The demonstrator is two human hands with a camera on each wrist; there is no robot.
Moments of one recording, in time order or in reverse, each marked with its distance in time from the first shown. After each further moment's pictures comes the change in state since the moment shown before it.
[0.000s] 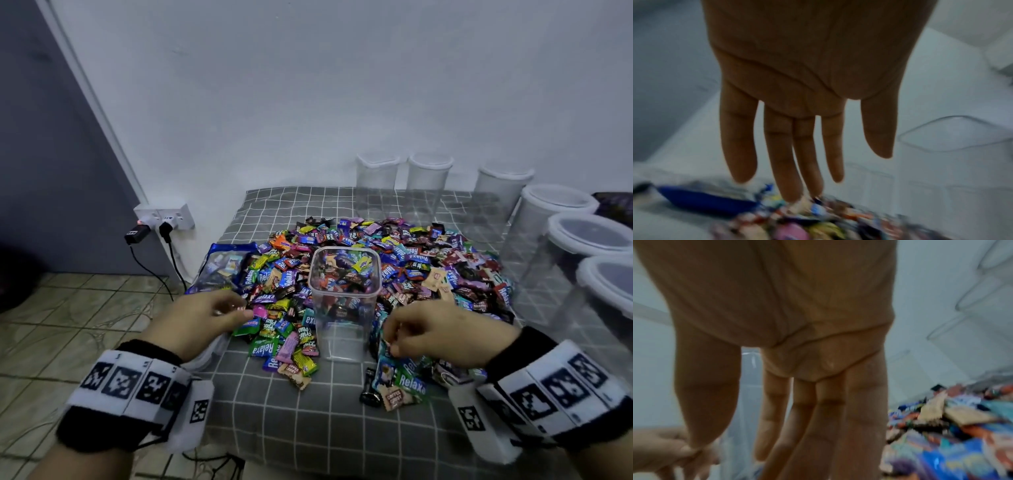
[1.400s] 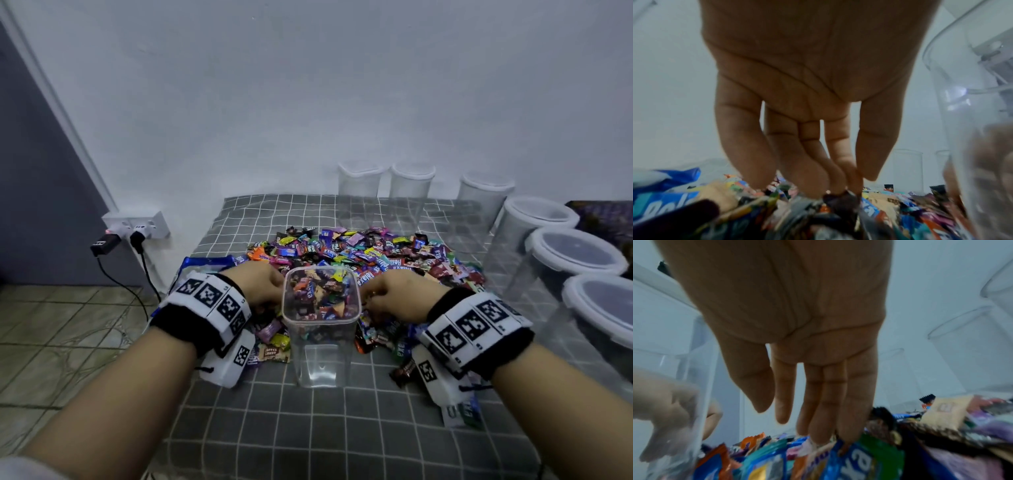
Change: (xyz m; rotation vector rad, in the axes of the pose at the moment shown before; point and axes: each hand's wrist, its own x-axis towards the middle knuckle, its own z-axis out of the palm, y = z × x) left_hand 0.110 0.078 0.011 0.079 -0.257 0.087; right_hand 0.070 0.011 -0.038 -0.186 0.136 0.124
